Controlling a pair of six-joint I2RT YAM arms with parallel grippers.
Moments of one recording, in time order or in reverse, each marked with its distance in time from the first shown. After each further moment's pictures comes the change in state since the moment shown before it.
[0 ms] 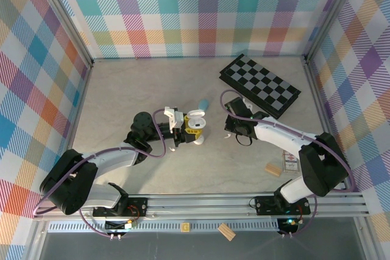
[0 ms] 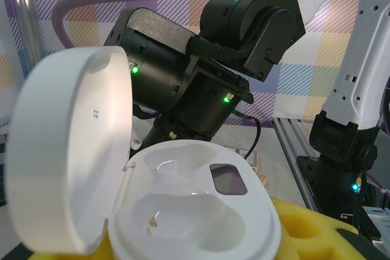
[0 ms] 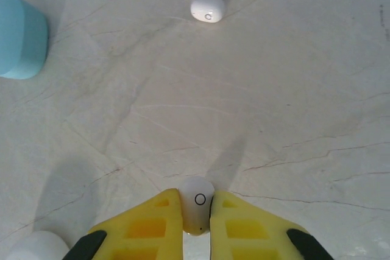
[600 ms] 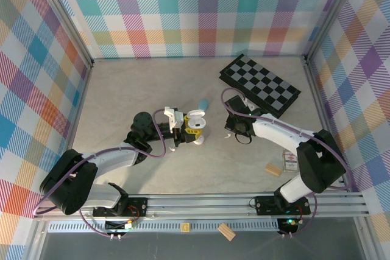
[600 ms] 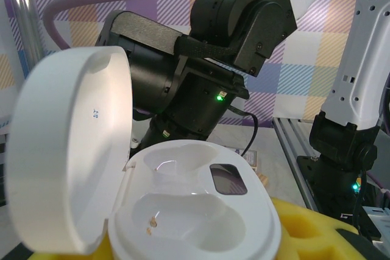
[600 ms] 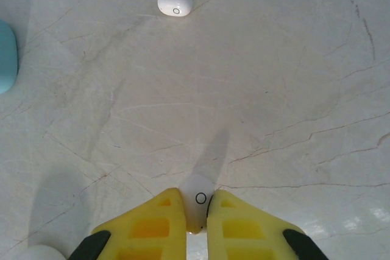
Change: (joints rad) left arm 0.000 0.000 0.000 0.000 0.000 0.000; right arm -0.001 0.042 0.059 -0.092 0.004 0.103
